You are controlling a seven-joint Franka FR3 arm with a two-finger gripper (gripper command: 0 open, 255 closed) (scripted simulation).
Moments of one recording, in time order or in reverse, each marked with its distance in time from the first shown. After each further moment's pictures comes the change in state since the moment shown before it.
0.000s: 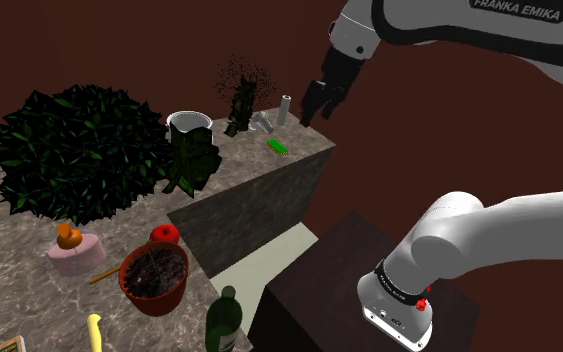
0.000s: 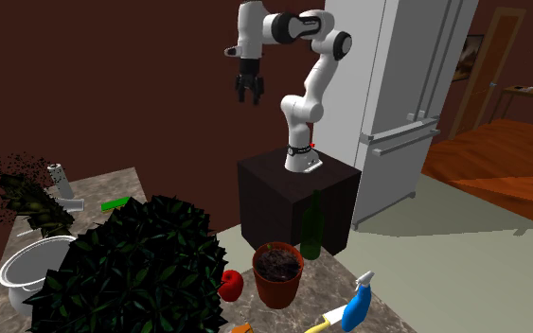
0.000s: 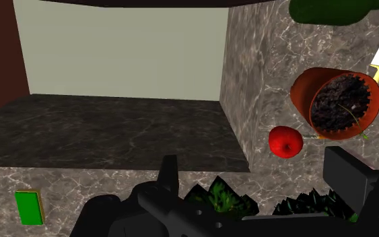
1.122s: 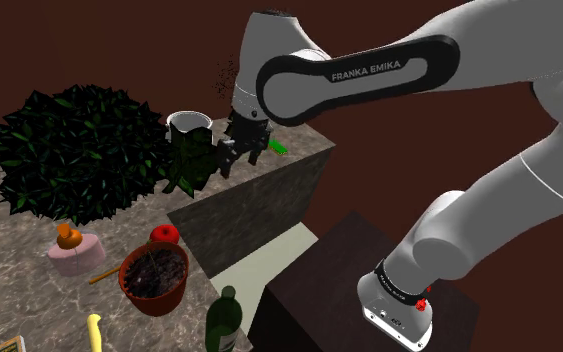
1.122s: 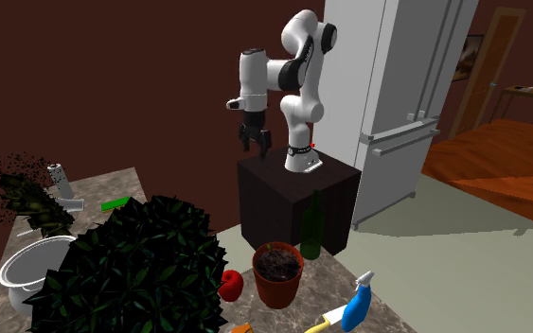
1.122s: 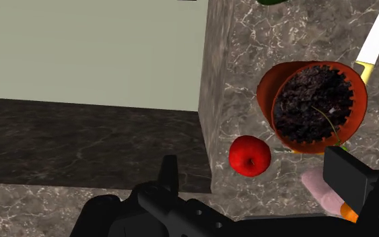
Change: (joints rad) arm 0.047 0.462 0.267 0.052 0.003 0.371 0.254
